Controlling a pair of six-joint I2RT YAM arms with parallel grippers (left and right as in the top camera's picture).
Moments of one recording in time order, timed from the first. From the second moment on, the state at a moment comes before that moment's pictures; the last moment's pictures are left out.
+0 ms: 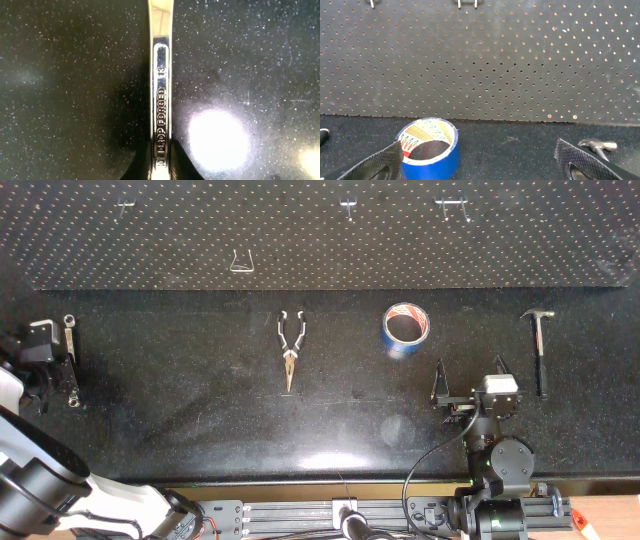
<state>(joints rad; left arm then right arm) 0.84 1.80 1.05 -0.53 0.27 0.56 0.01 0.01 0.01 -0.07 -0.03 -0.02</state>
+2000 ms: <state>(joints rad) 0.35 1.03 0.62 0.08 0.36 0.21 0.01 0.01 0.01 -0.07 -0.03 -0.02</state>
